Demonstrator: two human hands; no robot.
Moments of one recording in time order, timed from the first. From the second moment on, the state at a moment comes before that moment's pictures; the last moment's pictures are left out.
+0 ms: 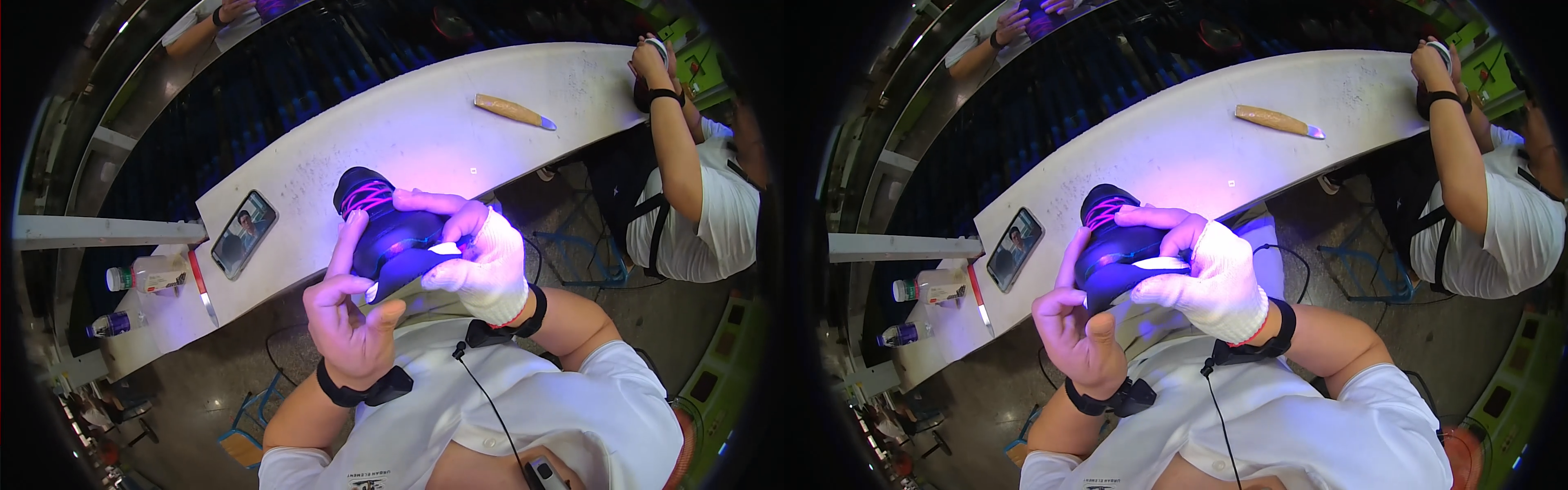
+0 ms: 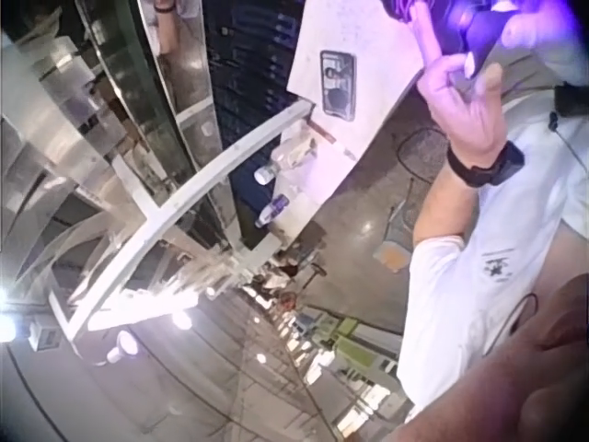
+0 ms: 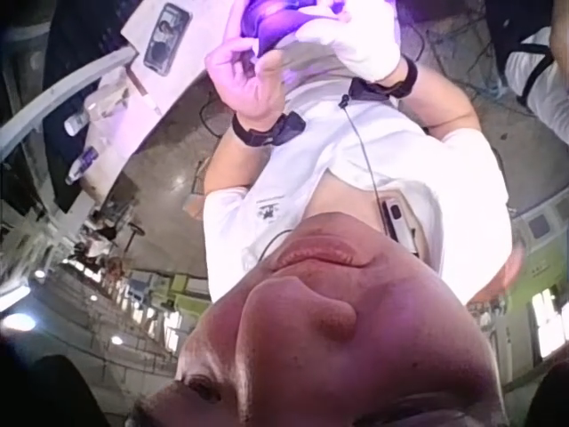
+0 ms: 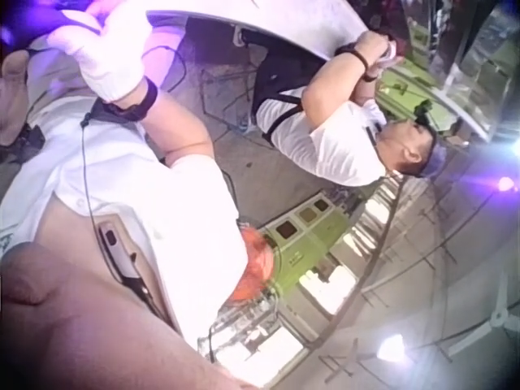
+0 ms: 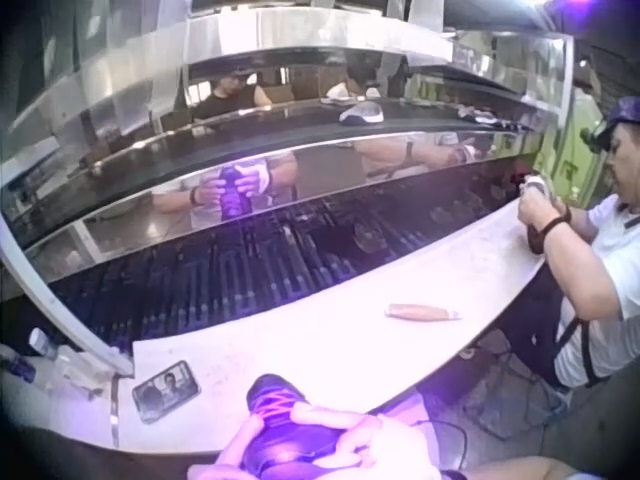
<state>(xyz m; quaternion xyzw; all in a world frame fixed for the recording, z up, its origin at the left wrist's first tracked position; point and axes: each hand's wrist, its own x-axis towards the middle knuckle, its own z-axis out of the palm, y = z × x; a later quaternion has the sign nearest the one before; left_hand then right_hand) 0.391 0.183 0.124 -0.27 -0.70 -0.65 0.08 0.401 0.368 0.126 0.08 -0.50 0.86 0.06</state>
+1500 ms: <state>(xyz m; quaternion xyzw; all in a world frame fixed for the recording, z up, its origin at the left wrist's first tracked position) 0.374 0.098 0.166 -0.27 -0.86 -0.44 0.01 0.362 0.357 0.075 0.35 -0.80 0.45 0.20</state>
